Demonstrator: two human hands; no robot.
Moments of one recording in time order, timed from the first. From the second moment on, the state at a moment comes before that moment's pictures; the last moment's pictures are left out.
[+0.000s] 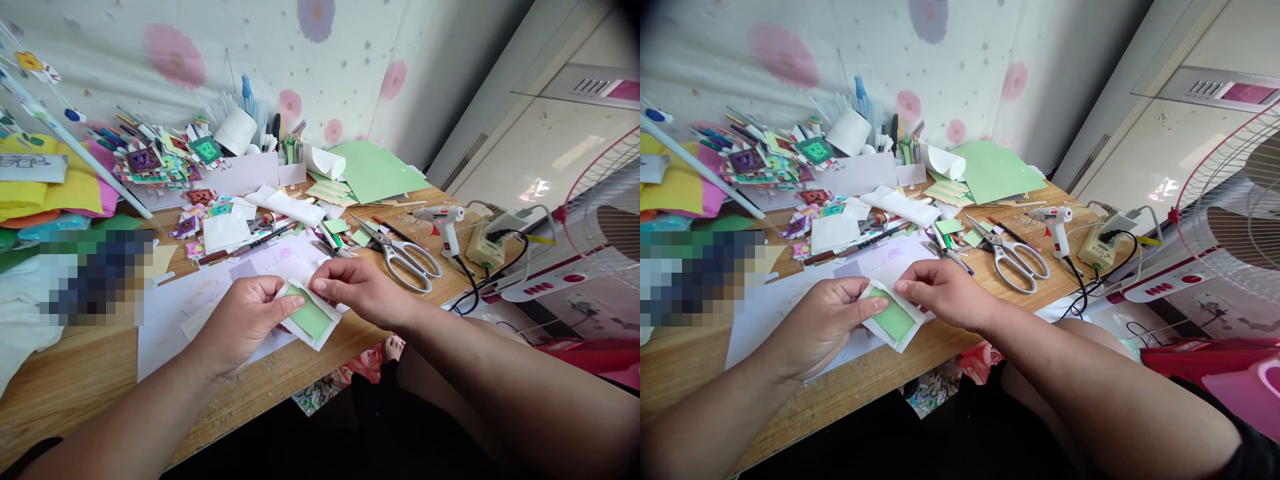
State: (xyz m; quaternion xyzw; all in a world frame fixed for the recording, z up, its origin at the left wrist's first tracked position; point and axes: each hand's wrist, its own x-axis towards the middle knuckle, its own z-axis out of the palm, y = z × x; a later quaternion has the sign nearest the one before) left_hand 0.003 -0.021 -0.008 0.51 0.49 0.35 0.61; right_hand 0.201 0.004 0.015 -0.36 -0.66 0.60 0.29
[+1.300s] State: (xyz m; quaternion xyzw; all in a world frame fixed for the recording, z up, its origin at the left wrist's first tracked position) left_hand 0.004 -0.018 -0.012 0.55 0.52 0.32 0.56; right_hand 0.194 0.015 0.007 -0.37 -0.66 0.60 0.25
